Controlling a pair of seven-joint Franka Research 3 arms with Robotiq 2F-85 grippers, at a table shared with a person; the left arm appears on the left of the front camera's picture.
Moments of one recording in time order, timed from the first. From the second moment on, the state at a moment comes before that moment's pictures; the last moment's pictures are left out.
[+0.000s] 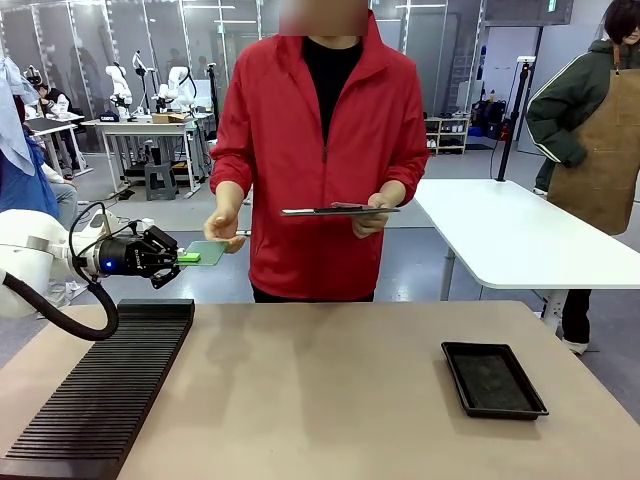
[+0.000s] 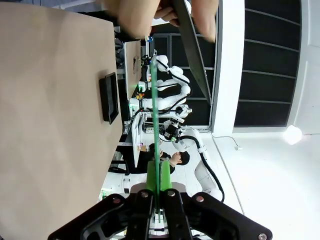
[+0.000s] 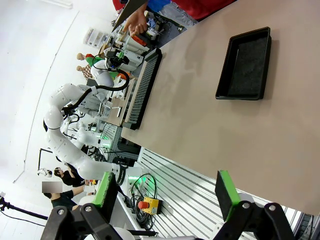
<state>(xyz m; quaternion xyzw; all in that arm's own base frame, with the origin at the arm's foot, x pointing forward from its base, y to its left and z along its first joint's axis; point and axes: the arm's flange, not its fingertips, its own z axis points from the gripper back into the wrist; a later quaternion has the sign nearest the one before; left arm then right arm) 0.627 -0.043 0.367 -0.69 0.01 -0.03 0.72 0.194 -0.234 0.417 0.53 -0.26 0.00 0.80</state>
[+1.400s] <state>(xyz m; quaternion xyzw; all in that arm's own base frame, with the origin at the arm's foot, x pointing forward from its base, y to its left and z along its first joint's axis) 0.627 -0.042 0.367 -0.69 0.01 -0.03 0.72 0.194 -0.234 0.417 0.53 -0.26 0.00 0.80</state>
